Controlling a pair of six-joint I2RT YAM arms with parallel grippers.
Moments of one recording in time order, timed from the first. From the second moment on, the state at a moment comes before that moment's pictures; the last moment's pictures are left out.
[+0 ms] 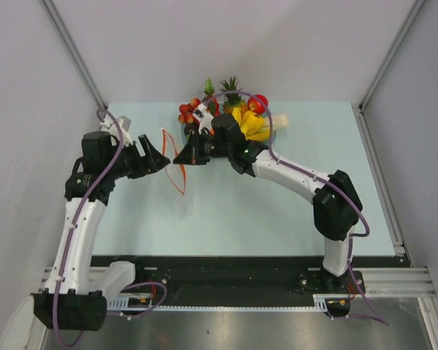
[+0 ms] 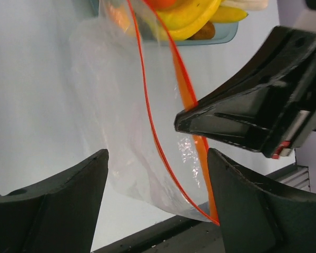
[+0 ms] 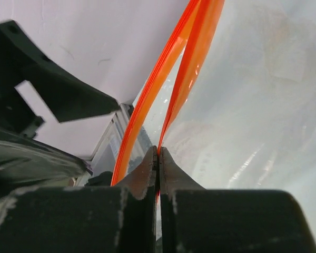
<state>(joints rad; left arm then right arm) -0.02 0.98 1.14 -0.73 0.43 -0.38 0.82 1.87 1.58 -0.02 -0.46 0.74</state>
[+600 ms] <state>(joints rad) 0.11 1.18 1.09 -0.61 0.45 -0.39 0.81 1.95 1.64 0.03 -0.52 0.72</state>
